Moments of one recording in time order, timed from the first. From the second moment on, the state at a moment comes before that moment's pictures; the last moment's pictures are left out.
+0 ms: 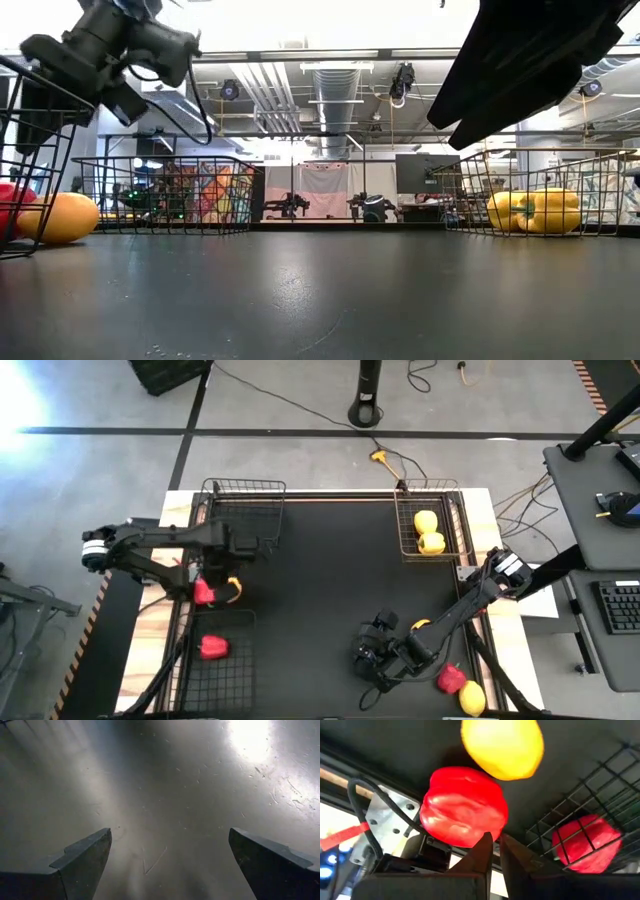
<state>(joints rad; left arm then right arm) 0.21 1.28 0.90 -1.51 0.17 -0.43 0.65 1.84 1.23 -0.57 0.68 0.99</state>
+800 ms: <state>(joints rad) 0.32 1.31 0.78 -1.47 0.17 -0.40 0.65 1.84 1.23 -0.56 0.68 0.99</state>
